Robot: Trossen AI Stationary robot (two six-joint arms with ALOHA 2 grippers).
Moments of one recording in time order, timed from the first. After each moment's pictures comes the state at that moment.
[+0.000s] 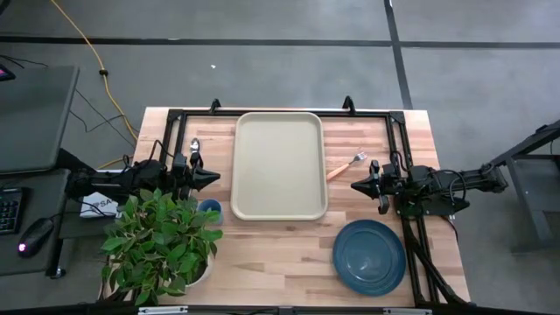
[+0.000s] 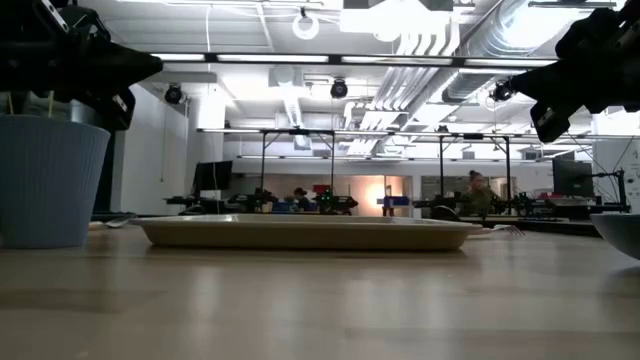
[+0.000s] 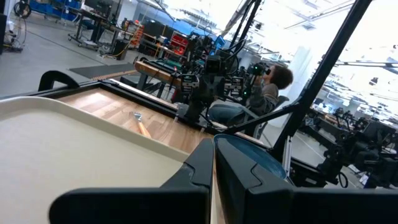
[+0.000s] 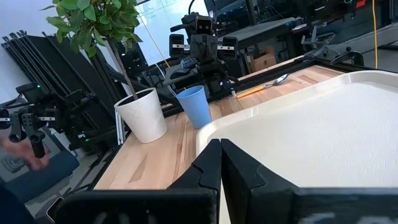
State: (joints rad) left arm 0.09 0.00 0.01 0.07 -0.09 -0.39; right arm 0.14 0.04 0.01 0.02 0.13 0.34
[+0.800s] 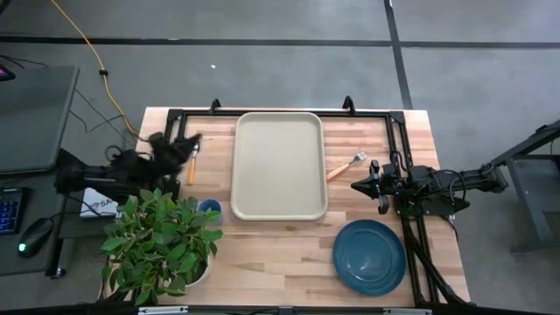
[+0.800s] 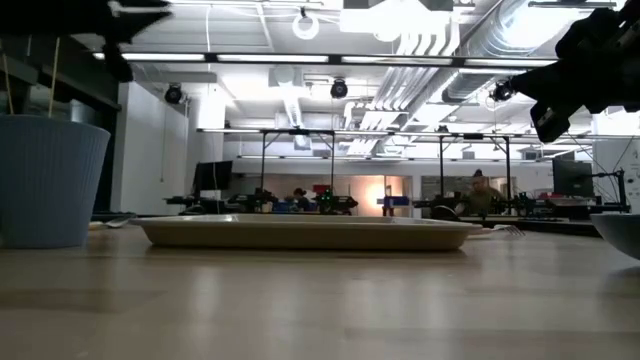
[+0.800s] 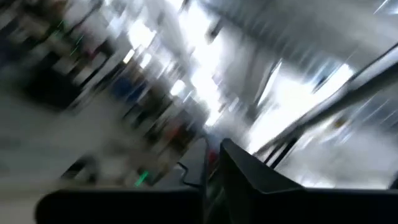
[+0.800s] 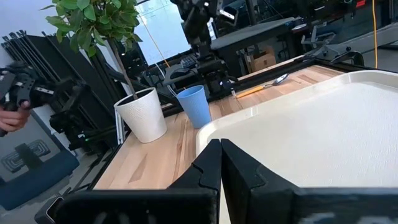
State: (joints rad) left arm 0.09 0.28 0.20 0.46 -0.53 -0.59; right arm 0.14 0.04 0.01 0.02 0.13 0.34
